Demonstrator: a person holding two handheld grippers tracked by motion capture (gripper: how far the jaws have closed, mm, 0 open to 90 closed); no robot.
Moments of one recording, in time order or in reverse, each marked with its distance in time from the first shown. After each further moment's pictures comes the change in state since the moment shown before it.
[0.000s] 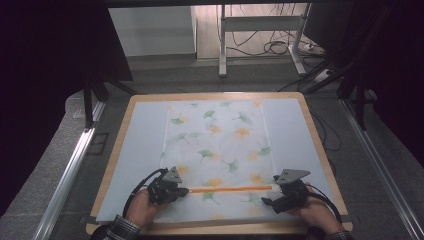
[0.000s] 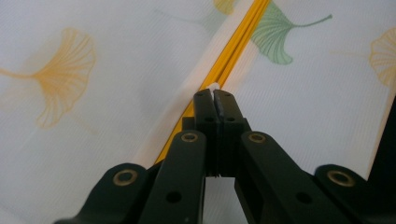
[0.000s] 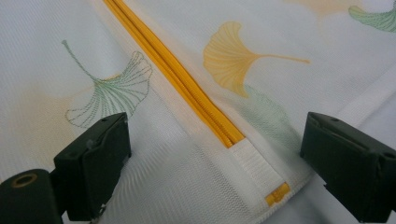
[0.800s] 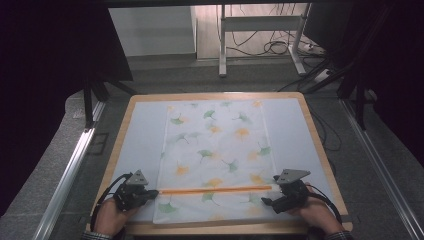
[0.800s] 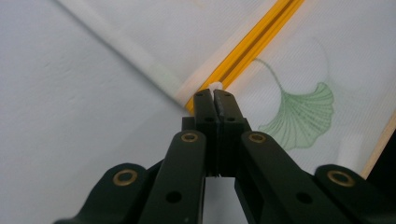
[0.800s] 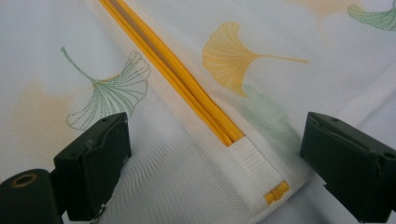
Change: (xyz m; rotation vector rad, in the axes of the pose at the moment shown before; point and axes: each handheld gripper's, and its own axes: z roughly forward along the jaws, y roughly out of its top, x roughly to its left) left arm 0.026 -0.065 -0.047 -0.016 0.098 -0.135; right arm 0.000 0.000 0.000 -0.001 0.000 -0.001
